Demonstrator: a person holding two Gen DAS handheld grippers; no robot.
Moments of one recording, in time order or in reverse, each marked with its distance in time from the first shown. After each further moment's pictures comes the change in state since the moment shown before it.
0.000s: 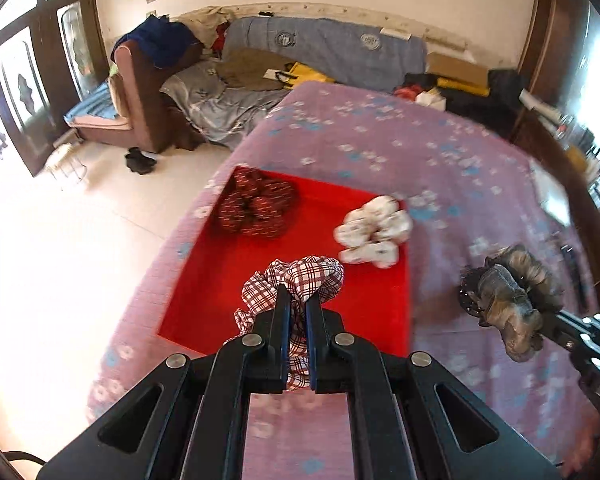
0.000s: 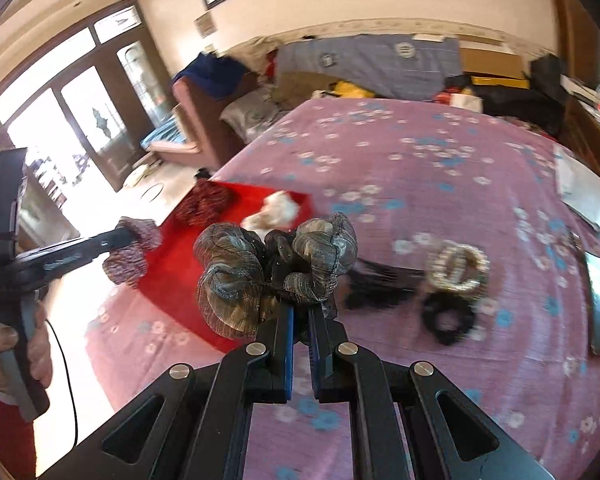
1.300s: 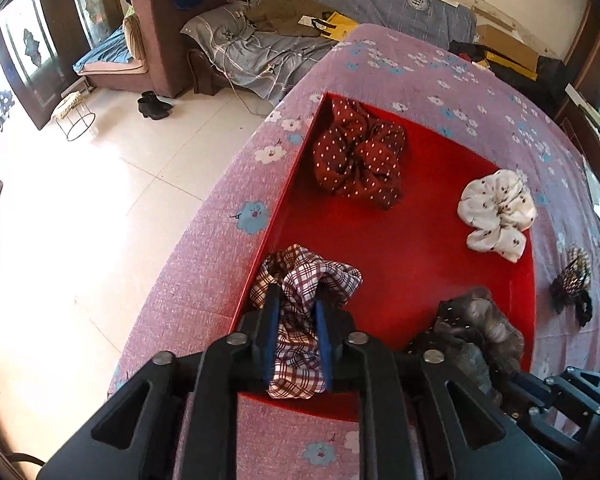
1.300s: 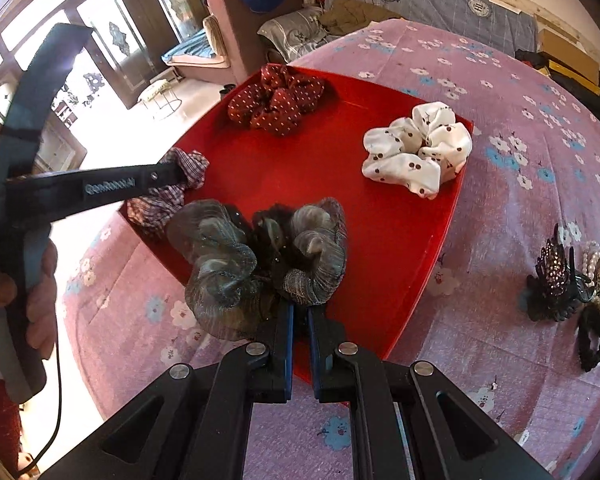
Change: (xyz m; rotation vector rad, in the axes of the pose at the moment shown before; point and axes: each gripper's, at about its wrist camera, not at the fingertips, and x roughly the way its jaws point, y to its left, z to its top) left arm 0.101 0.088 0.002 -0.106 0.175 0.011; right arm 0.147 0.103 -0.010 -0.115 0.260 0.008
